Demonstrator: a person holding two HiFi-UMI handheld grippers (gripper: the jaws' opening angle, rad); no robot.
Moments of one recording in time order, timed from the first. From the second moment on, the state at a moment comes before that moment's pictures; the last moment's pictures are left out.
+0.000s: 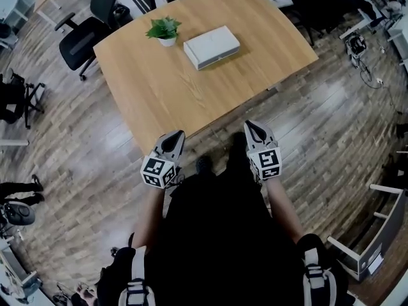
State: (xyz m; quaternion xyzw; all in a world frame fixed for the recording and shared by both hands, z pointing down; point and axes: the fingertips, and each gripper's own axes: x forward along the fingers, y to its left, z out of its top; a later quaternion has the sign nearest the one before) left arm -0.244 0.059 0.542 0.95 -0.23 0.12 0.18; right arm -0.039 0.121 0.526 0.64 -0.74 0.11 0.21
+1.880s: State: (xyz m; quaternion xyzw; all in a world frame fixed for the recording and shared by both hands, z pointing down) left arm -0.077 0.026 0.516 0.87 -0.45 0.11 0.17; right arm 0.139 -0.023 0.537 0.46 -0.86 0.08 0.20
